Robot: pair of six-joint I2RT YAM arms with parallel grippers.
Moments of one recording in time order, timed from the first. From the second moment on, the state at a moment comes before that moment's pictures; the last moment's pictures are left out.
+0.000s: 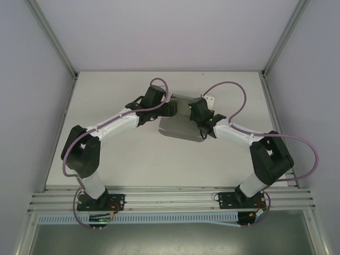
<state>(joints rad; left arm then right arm) -0.62 1.75 1.30 -0.29 0.00 -0.50 0.62 1.57 0.99 -0.20 0.49 0.63</state>
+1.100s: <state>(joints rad) -0.70 1.98 1.53 -0.34 -0.31 -0.36 0.63 1.58 1.03 -0.26 0.46 0.64</state>
